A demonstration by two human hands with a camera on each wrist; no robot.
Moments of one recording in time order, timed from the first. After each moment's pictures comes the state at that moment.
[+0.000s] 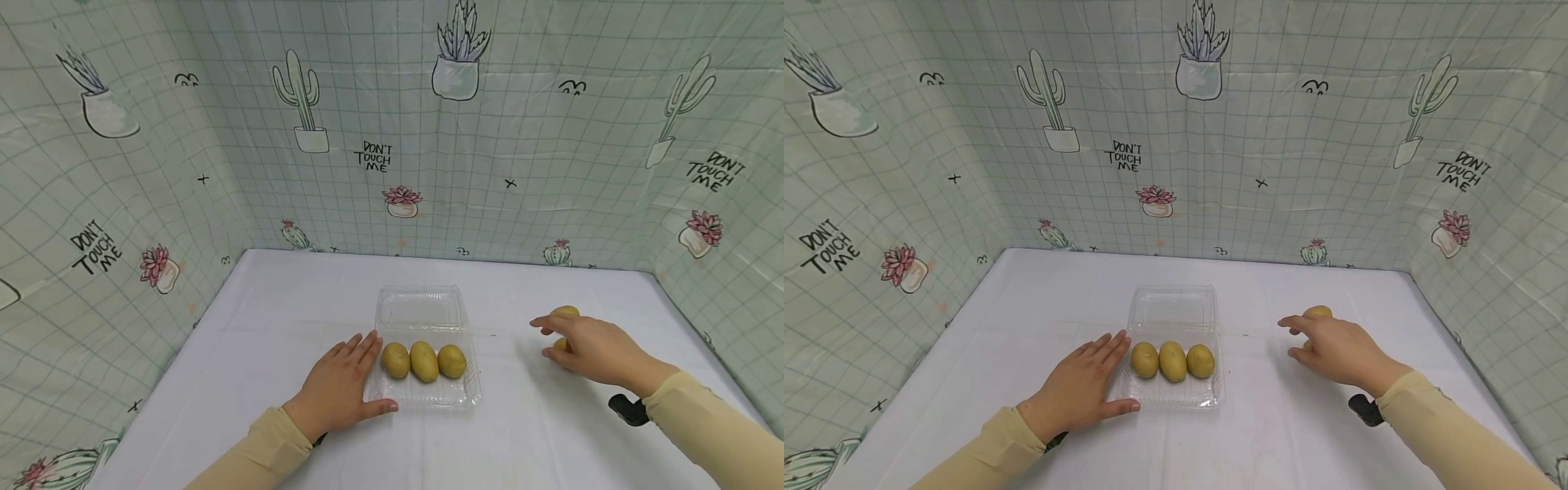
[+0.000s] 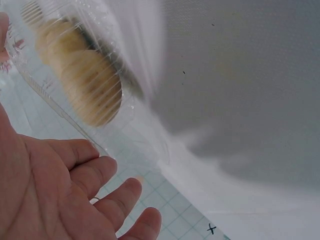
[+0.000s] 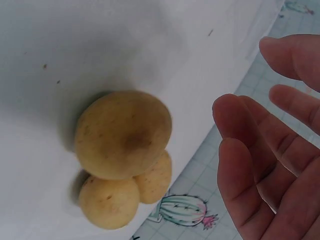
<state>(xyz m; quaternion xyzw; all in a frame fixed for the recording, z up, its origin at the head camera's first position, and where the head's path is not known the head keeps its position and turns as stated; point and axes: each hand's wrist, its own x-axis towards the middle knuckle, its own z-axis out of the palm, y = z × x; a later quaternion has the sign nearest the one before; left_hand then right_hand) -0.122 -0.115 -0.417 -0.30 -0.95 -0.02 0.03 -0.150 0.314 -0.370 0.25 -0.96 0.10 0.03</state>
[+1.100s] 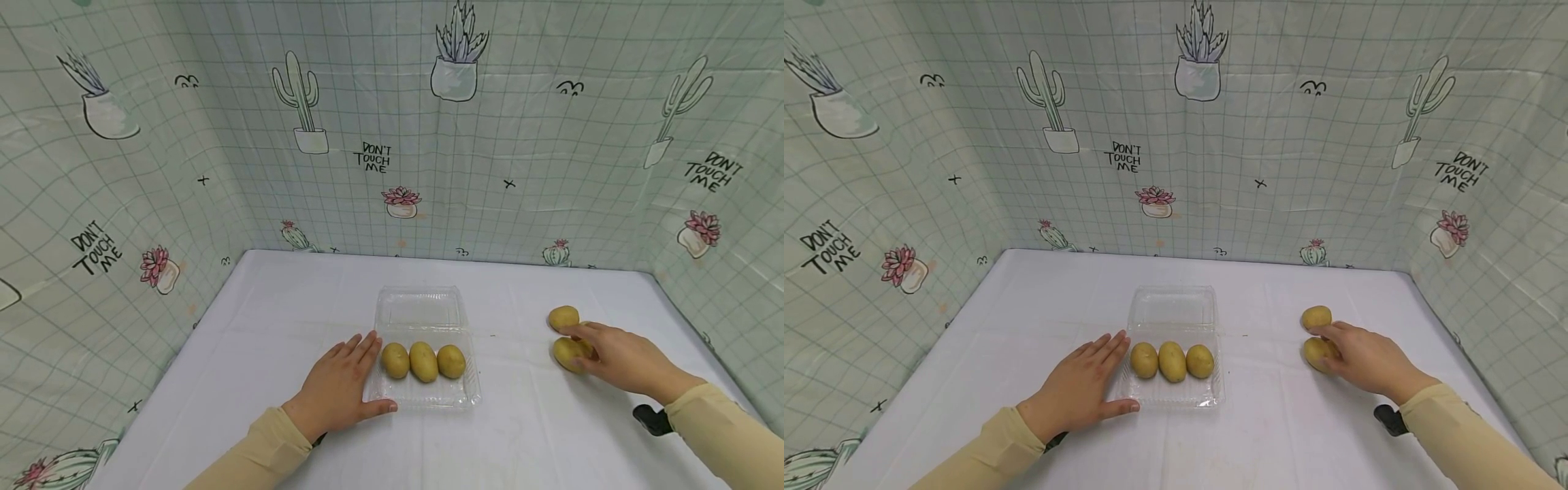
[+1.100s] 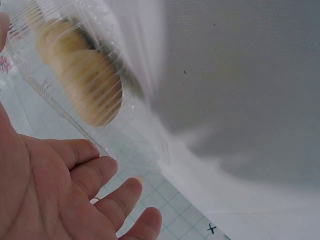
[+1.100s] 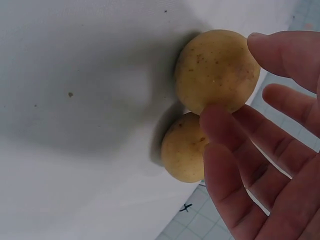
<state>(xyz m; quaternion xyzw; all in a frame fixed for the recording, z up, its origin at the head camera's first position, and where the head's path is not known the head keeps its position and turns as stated) -0.121 -0.115 -0.415 -0.30 -0.95 -0.03 0.03 -0.147 0.358 -0.391 0.20 -0.98 0.08 0.02</state>
